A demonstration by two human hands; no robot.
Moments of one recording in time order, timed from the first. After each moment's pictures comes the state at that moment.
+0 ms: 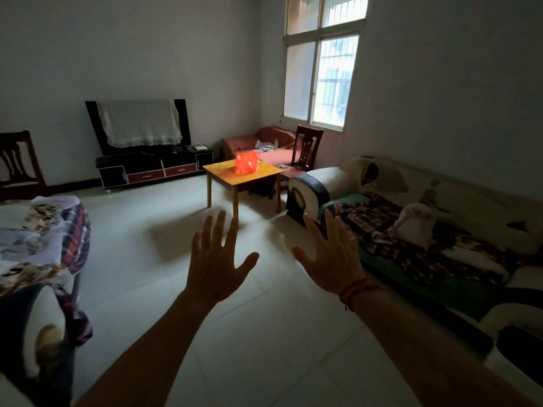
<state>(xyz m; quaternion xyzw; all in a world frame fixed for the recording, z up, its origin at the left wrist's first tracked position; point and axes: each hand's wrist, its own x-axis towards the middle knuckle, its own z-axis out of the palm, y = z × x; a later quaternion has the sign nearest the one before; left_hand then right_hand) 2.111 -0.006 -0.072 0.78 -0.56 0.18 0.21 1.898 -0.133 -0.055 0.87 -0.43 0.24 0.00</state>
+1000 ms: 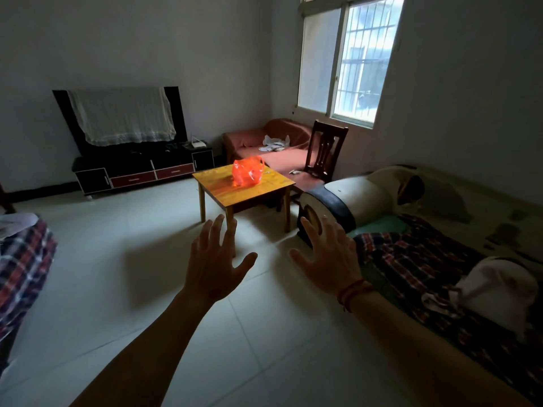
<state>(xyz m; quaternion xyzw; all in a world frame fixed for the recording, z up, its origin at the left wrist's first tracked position) 2.375 -0.568 -0.087 0.80 -0.54 0.15 0.20 2.172 -0.711 -0.081 0.89 -0.41 0.20 -0.01</state>
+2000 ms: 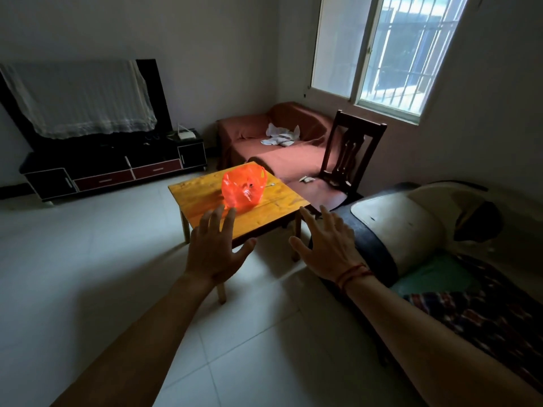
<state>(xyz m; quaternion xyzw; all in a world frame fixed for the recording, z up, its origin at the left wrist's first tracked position) 2.723 -1.100 -0.127 0.81 -0.53 0.12 0.20 2.521 -1.242 -0.121 0.90 -0.41 0.16 -0.02</state>
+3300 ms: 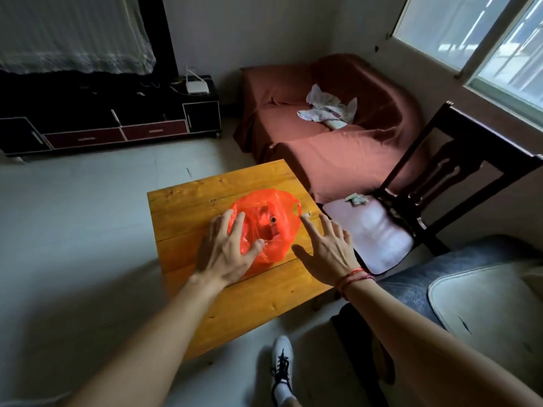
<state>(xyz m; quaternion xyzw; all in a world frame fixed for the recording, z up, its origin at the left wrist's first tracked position) 3.141 -1.581 -0.238 0.87 -0.42 -0.06 0.24 2.976 -1.746 -0.225 0.94 -0.34 0.00 -0.05</state>
